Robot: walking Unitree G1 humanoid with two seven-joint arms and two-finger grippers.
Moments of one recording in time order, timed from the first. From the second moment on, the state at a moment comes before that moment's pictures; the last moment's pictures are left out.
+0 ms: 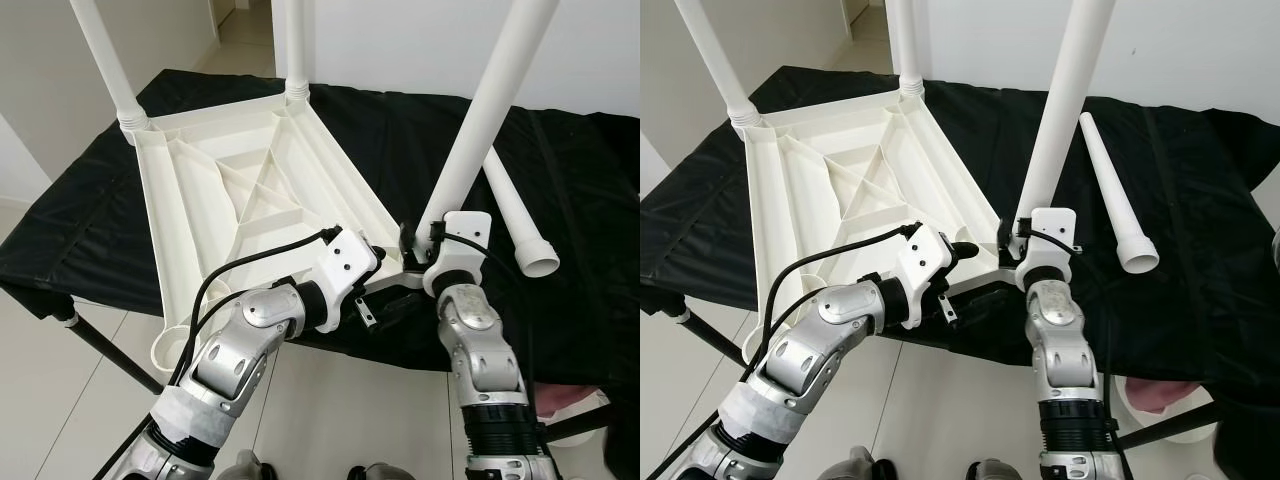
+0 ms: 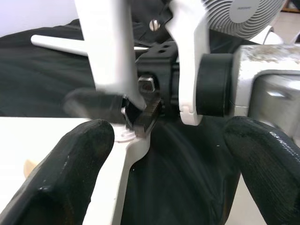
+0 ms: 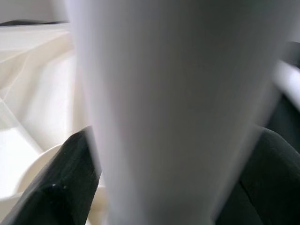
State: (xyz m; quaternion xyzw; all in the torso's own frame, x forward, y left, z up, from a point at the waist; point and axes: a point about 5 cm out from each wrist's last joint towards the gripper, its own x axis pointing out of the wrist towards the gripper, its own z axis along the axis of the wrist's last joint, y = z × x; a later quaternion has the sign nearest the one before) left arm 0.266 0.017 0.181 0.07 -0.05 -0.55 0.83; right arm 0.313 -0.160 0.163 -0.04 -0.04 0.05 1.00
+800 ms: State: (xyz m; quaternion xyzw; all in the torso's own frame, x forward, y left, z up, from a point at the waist) left arm 0.270 0.017 0.183 0.08 -0.05 -0.54 0.84; right arm 0.338 -0.176 0.166 -0.12 -0.02 0.32 0.94
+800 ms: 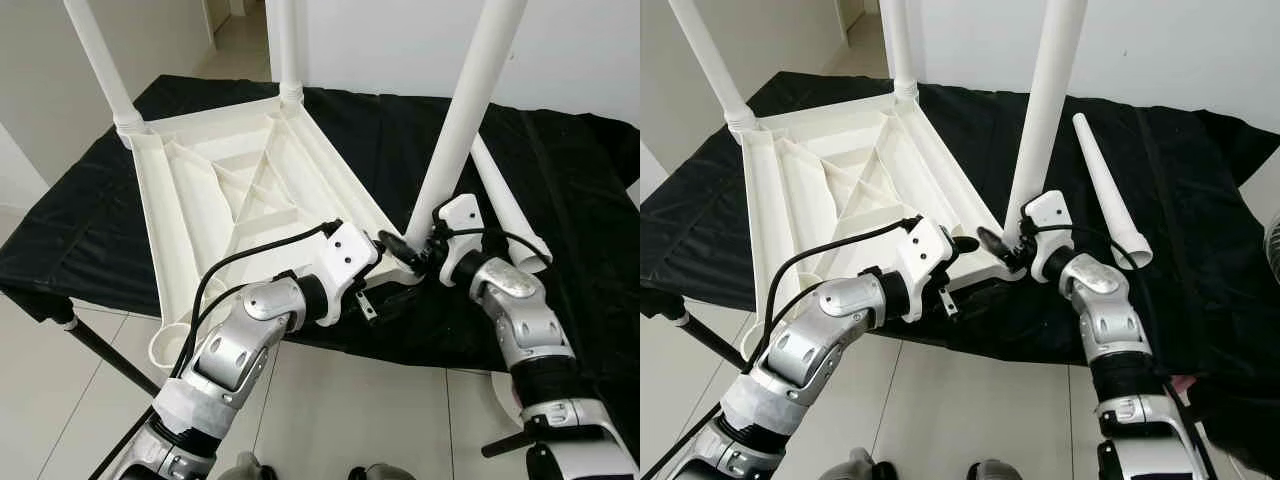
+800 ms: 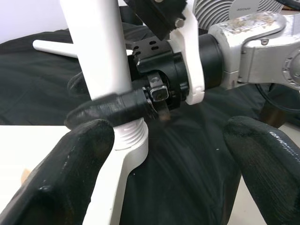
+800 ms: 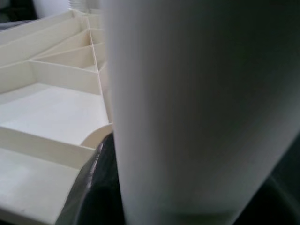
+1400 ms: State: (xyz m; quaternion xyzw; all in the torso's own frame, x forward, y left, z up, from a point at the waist) left arm 0.270 0.017 0.183 0.07 -0.05 -0.54 0.83; right arm 0.339 -0.170 0.159 -0.08 -0.03 0.22 0.97
